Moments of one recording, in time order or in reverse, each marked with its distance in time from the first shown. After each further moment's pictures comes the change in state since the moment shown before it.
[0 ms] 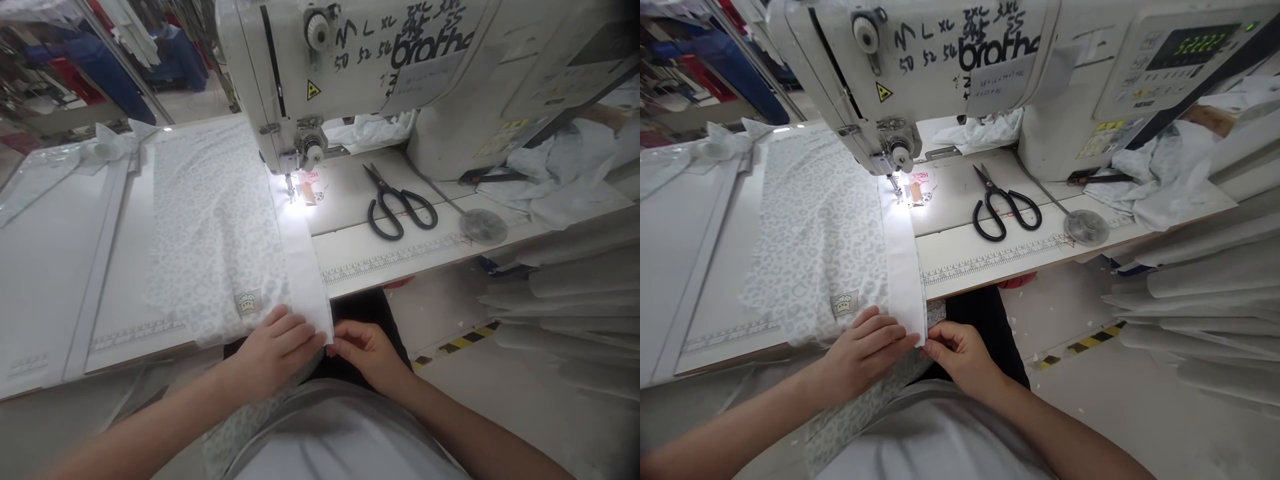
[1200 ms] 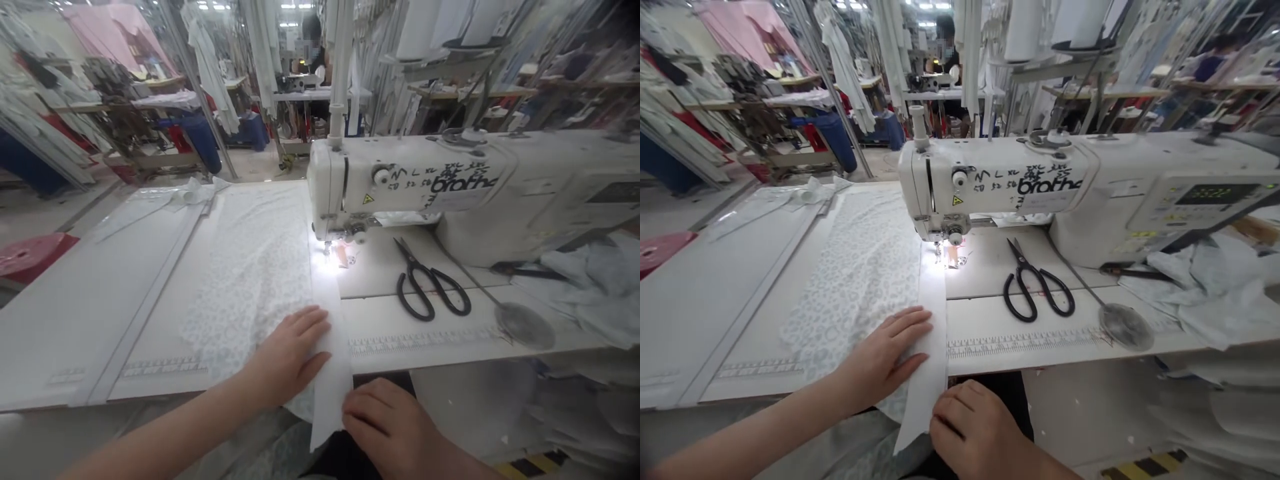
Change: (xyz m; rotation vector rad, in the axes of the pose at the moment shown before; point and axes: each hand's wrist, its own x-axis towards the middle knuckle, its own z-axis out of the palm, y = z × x) left_hand 0.011 -0.047 -0.010 -0.071 -0.047 -0.547; right_hand 0.027 -0.035 -0.015 -1.064 -0.228 -1.047
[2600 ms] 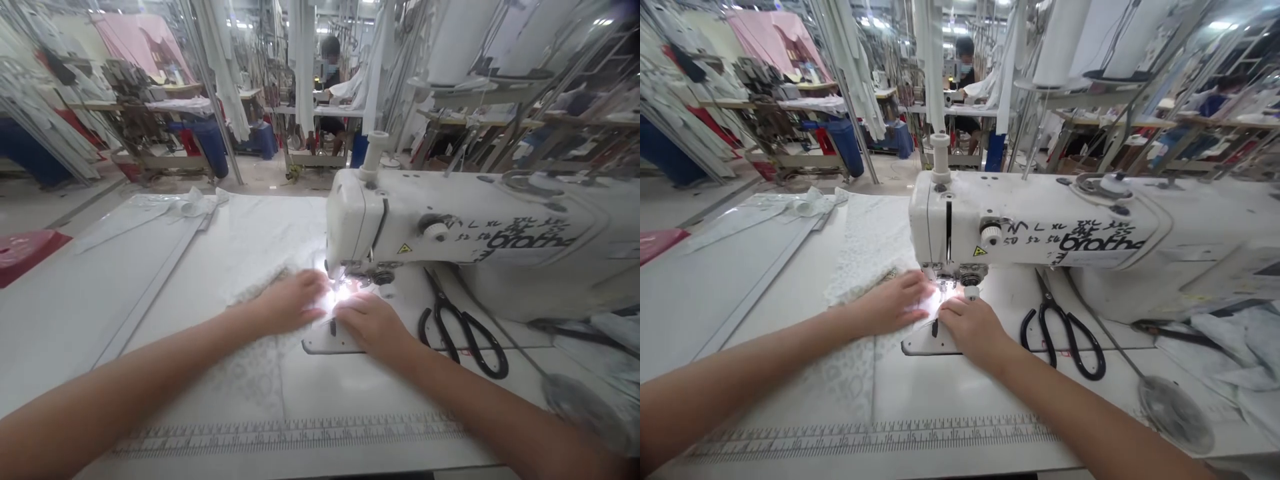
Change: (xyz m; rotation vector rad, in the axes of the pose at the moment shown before) left_hand 0.099 -0.092 -0.041 -0.004 -0.045 0.155; right_hand 0.105 0.151 0.010 -0.252 -0.062 0.006
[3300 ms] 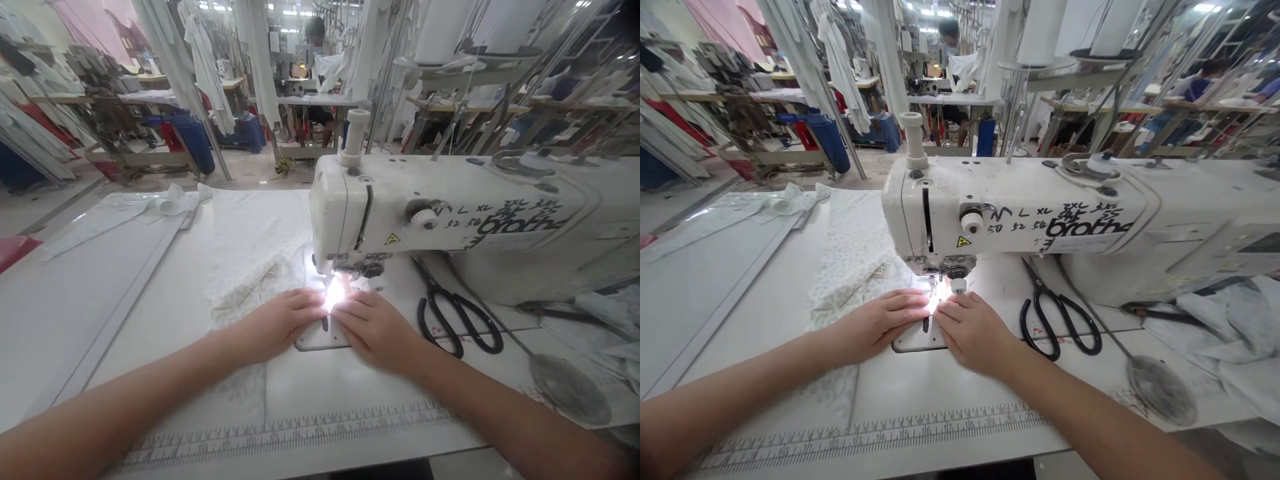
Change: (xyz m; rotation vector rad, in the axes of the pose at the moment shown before) left_hand -0.015 0.012 0.006 -0.096 -0.039 0.078; right_hand -0.014 -0.004 -0.017 0.030 -0.098 -0.036
